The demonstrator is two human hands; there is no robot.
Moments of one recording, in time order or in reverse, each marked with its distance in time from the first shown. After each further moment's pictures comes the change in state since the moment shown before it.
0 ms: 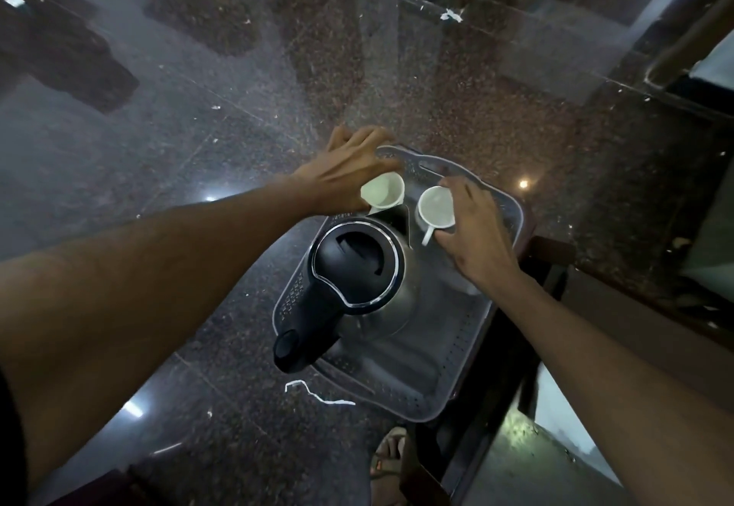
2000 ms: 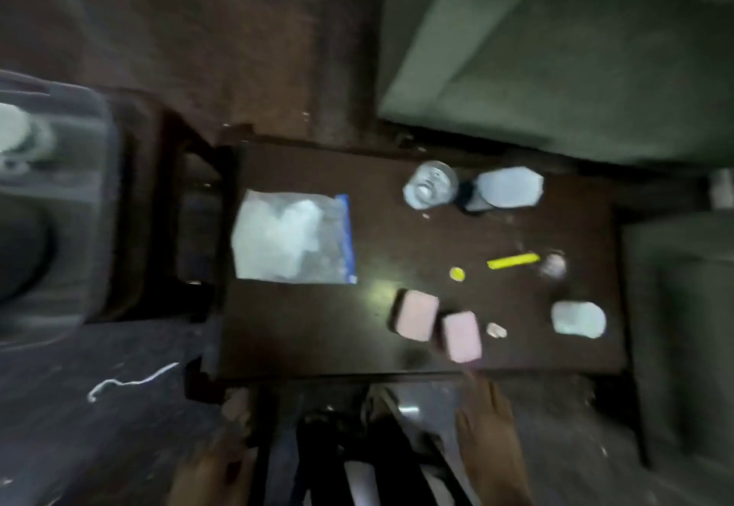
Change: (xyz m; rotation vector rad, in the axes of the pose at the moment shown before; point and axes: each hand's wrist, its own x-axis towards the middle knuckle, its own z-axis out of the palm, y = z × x) left_hand -0.254 0.491 0.102 -0.754 -0.309 -0.345; right_hand -0.639 0.166 -0.114 -0.110 0.084 0.968
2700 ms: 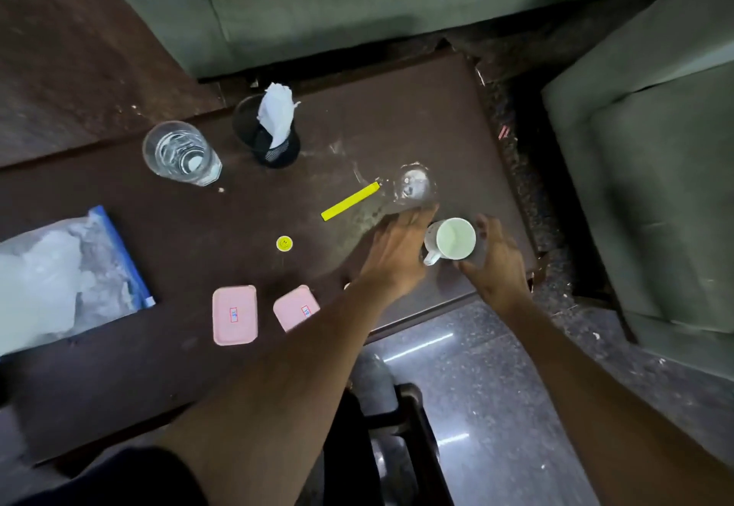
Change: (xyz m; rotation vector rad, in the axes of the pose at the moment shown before) left_hand 0.173 0.470 0.283 0.185 -0.438 0.592; right_hand 0.200 0.301 -0.051 0.302 0.013 0.258
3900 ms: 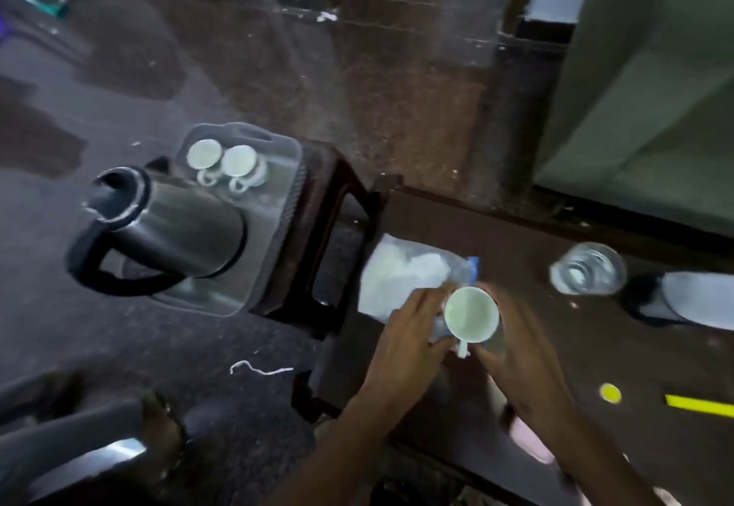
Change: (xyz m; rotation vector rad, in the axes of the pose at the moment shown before) left_hand -0.320 -0.253 -0.205 -0.337 0.818 -0.358; right_hand -0.133 -0.422 0.175 0.181 -0.368 -0.870
